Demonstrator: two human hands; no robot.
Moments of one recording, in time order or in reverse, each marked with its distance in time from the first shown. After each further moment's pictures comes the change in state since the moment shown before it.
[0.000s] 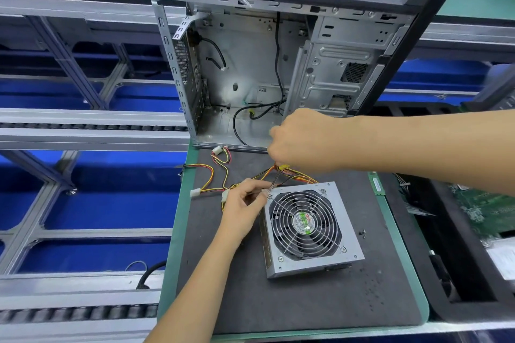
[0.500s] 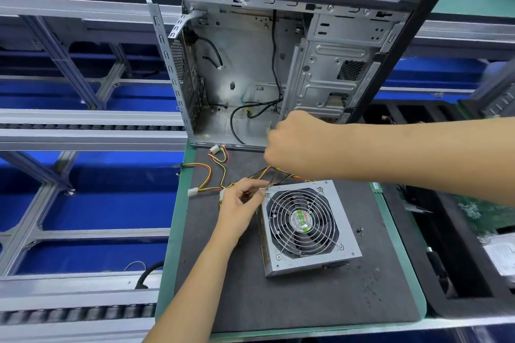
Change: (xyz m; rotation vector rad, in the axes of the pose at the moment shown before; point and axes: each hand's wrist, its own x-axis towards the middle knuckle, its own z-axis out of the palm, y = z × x) left_hand 0.000 -0.001 -0.001 -0.036 0.023 -0.022; right_hand -0.003 -0.010 -0.001 -0.020 0.060 -0.014
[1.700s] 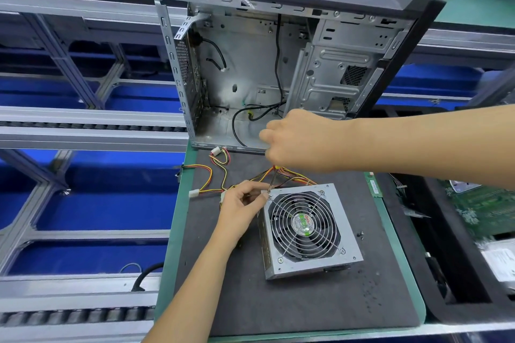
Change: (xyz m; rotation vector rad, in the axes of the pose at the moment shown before) left_hand 0.002 -0.003 -0.004 -0.024 -0.028 0.007; right_hand 0.007 0.011 0.009 -0.057 0.043 -0.085
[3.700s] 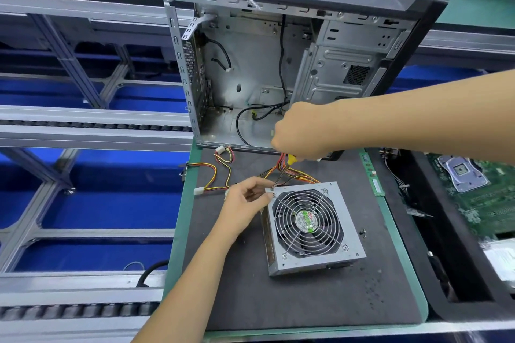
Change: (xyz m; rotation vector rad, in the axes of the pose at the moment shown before) left_hand -0.001 0.009 -0.008 0.069 -0.078 -0.039; right_hand 0.013 0.011 -0.005 -0.057 -0.313 0.037
